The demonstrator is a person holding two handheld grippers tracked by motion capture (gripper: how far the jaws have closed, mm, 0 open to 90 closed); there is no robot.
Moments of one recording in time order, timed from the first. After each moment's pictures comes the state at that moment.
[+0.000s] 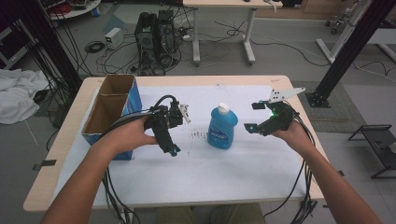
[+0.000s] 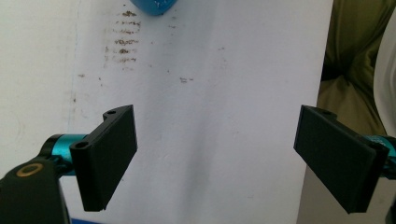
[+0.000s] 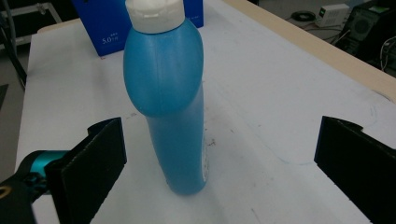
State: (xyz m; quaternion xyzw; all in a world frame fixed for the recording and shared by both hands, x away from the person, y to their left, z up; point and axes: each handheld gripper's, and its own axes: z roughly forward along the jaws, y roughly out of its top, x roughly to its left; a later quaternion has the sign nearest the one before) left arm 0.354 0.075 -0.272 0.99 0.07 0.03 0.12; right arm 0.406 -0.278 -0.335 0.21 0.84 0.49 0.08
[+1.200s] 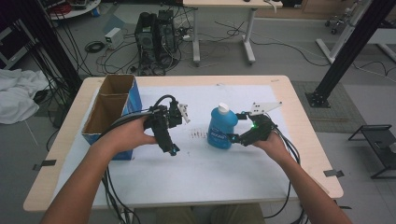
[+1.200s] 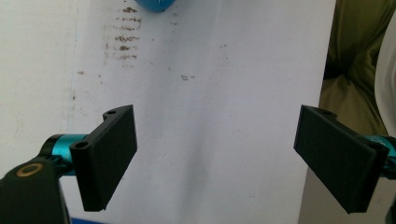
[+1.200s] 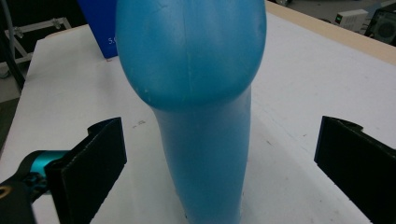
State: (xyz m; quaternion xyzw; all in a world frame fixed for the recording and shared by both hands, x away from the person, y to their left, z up) left arm 0.356 0.077 -0.275 0.99 0.08 0.03 0.12; right arm 0.407 -0.238 -0.388 0.19 0.83 0.52 0.06
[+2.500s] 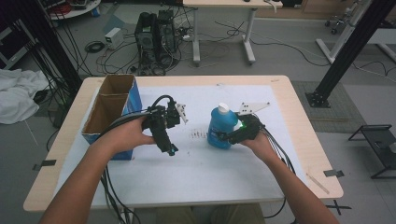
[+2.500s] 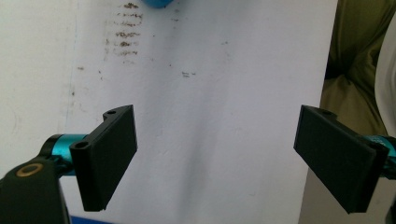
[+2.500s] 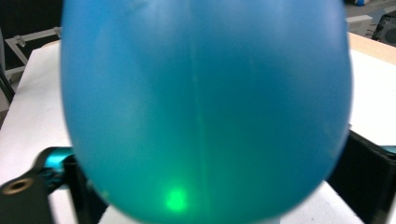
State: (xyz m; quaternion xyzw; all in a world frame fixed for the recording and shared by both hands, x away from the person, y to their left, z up) left arm 0.357 0.082 -0.277 0.99 0.08 0.03 0.13; right arm 0.416 -0.207 -0.401 0.18 0.82 0.53 0.06
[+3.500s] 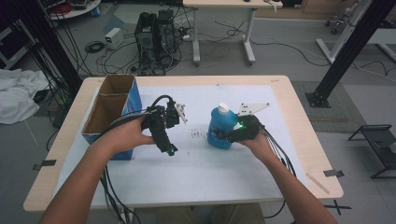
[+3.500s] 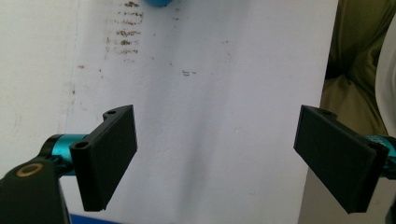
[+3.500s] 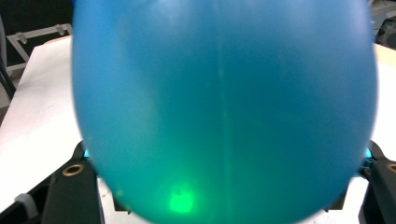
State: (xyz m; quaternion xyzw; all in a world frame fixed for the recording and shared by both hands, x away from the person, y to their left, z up) left arm 0.357 0.083 -0.277 0.99 0.08 0.02 0.13; right arm 0.415 -0.206 -0.401 0.18 0.83 0.53 0.07
